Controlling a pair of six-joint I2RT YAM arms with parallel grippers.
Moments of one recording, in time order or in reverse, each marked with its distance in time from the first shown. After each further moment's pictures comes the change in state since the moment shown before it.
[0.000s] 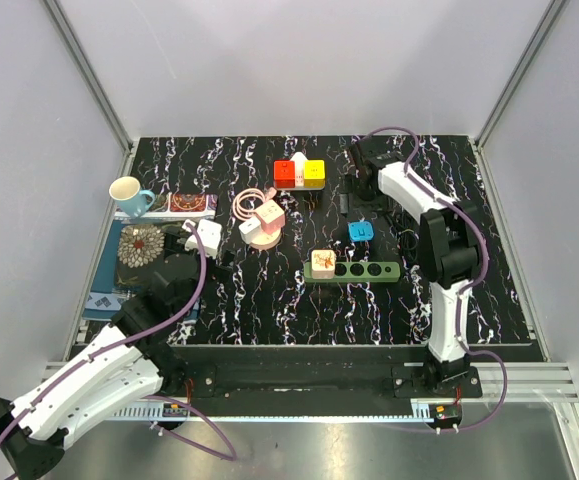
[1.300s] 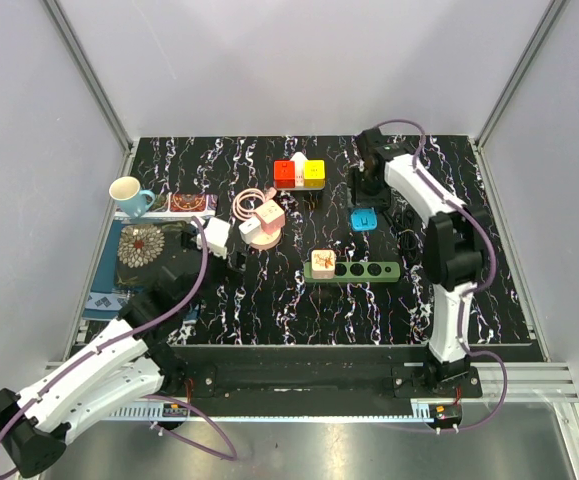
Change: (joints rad) left arm 0.003 0.058 0.000 0.028 0.172 -0.096; right arm -0.024 0.047 0.122 -0.155 -0.088 -0.007
